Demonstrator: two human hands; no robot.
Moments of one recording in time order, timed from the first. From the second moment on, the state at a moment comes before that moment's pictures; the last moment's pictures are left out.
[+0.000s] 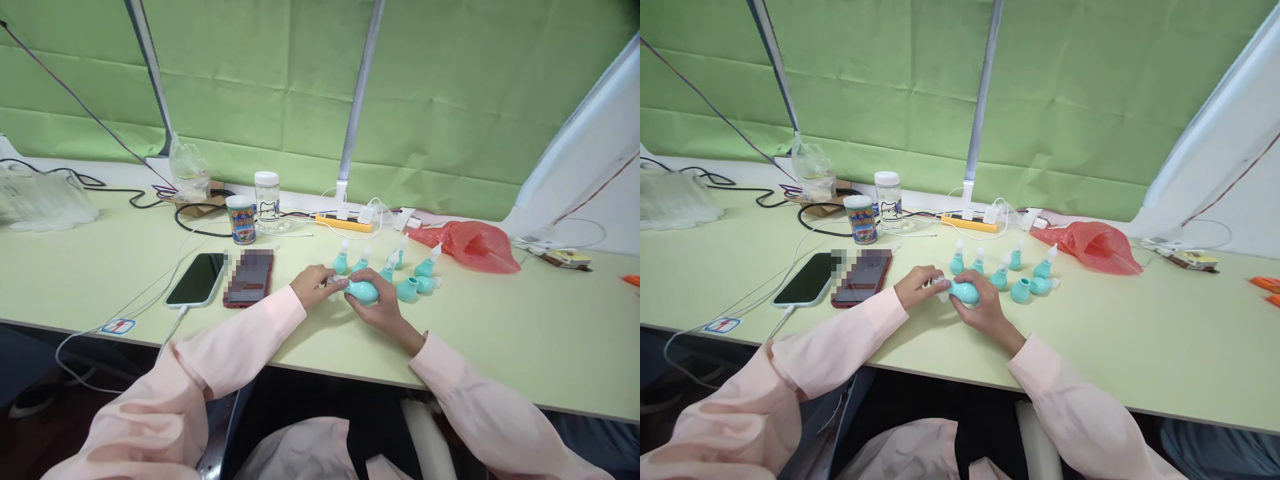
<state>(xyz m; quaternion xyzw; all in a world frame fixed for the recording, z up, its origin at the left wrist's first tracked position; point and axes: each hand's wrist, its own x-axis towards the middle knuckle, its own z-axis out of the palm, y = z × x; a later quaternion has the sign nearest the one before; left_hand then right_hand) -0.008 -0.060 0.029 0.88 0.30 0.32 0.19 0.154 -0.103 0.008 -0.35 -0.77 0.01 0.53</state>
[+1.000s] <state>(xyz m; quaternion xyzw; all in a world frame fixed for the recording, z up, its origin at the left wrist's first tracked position) 0.001 -0.064 0.023 0.64 0.17 0.24 0.71 0.167 -0.100 0.023 -0.38 -0.67 0.42 0.49</state>
